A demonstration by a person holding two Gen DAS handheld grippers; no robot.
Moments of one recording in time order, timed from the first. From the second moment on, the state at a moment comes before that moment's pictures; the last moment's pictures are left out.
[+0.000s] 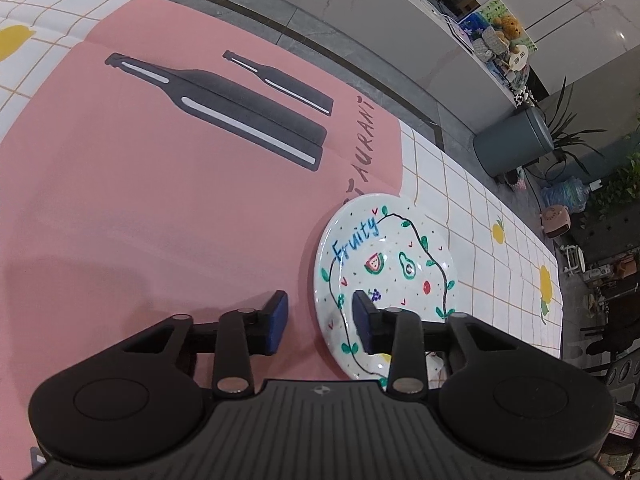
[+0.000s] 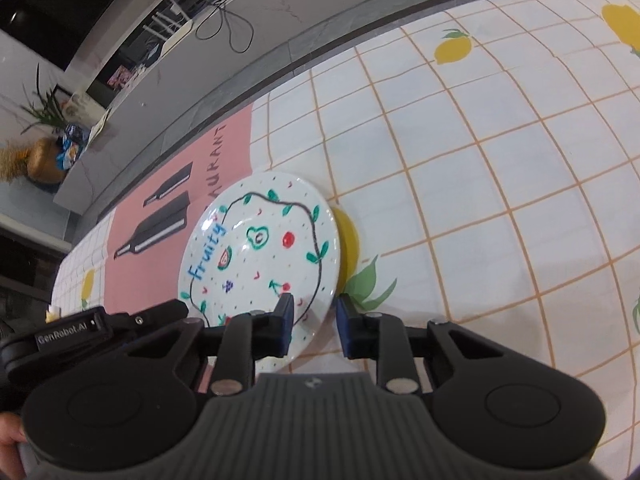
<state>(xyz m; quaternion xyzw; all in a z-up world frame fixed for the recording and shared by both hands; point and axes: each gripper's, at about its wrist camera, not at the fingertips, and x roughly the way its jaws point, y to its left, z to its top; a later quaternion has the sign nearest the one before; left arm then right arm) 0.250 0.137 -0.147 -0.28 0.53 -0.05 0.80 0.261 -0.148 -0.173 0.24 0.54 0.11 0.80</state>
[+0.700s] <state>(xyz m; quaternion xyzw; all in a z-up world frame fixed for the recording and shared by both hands) 0.252 0.121 -0.128 -0.25 0.53 -0.04 0.81 0.266 -0.163 -0.169 0.26 0.53 0.11 0.80</state>
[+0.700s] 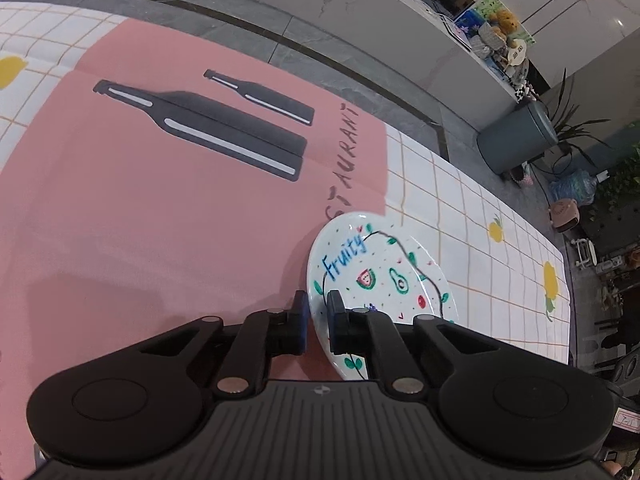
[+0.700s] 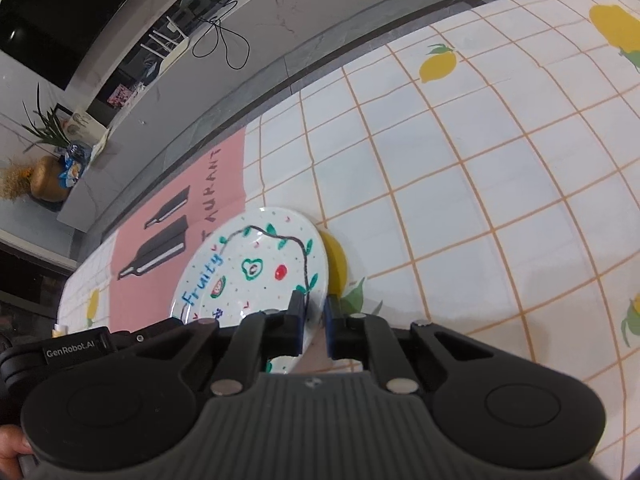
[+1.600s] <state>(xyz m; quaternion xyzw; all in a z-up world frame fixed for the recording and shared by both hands) 0.155 0.054 -0.050 -0.26 0.50 -0.06 0.82 0.155 -0.242 -0.098 0.32 0.49 0.13 0.80</state>
